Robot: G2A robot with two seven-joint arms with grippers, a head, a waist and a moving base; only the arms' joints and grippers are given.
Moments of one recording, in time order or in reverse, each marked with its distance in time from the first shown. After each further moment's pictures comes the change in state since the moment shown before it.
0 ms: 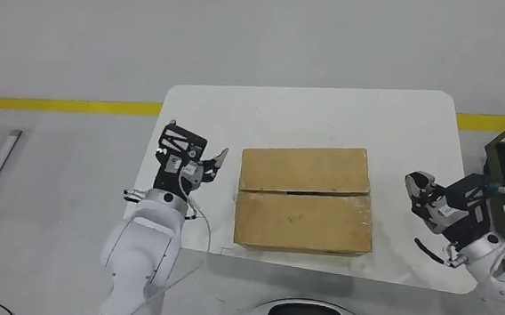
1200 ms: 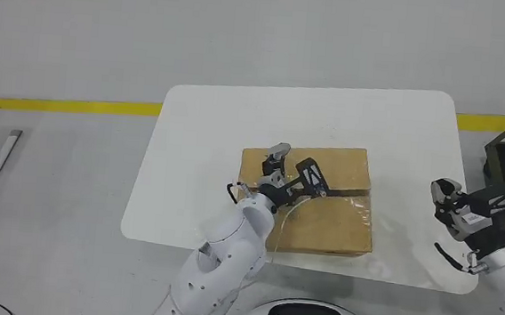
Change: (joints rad) left arm -0.205 -0.024 0.430 0.337 0.373 -0.102 0.049; right arm -0.076 0.001 0.079 0.015 -0.019 0.024 -0.036
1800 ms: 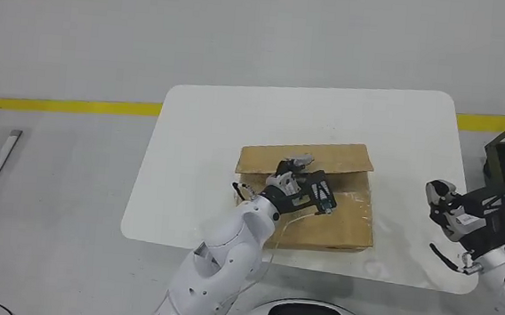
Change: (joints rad) left arm 0.027 0.014 -0.013 -0.011 0.112 -0.044 0.271; right arm 0.004 -0.002 -0.022 0.001 -0.006 0.004 0.000
